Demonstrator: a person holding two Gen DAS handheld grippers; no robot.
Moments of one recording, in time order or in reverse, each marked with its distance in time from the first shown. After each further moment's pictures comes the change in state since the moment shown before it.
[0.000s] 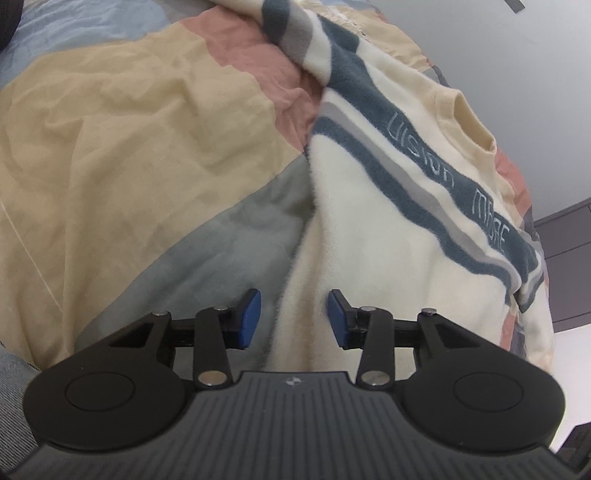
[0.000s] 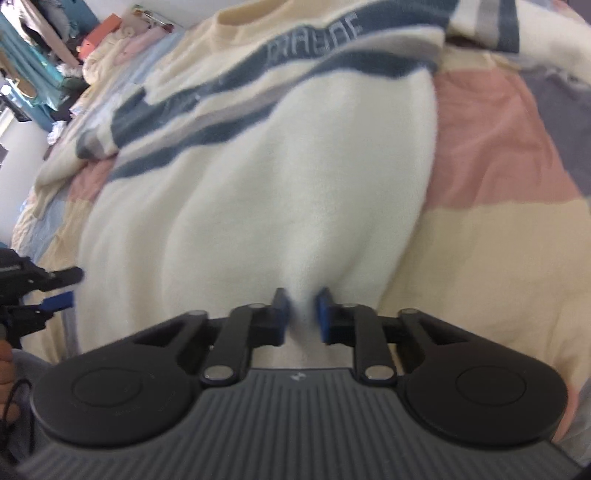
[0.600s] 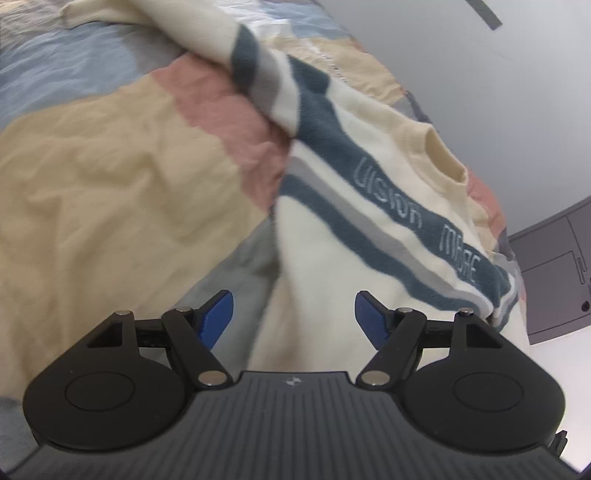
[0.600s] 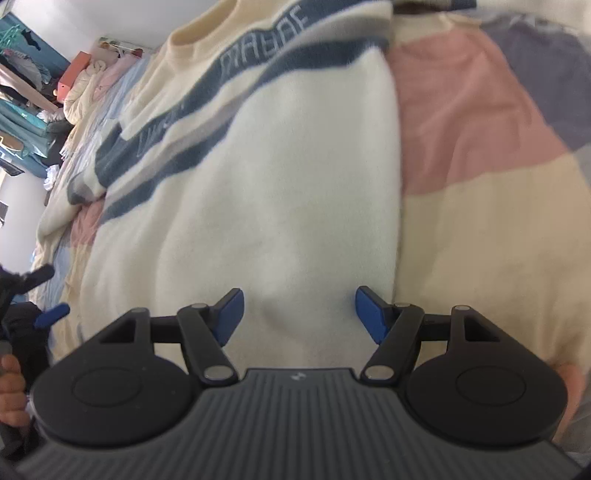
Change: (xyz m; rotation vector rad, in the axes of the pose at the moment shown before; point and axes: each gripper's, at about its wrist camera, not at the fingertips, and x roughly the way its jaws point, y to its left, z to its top) left arm -0.023 -0.013 0.036 0.024 -0.062 -0.057; right arm 0.016 -0.029 0.004 0.219 0.048 0.035
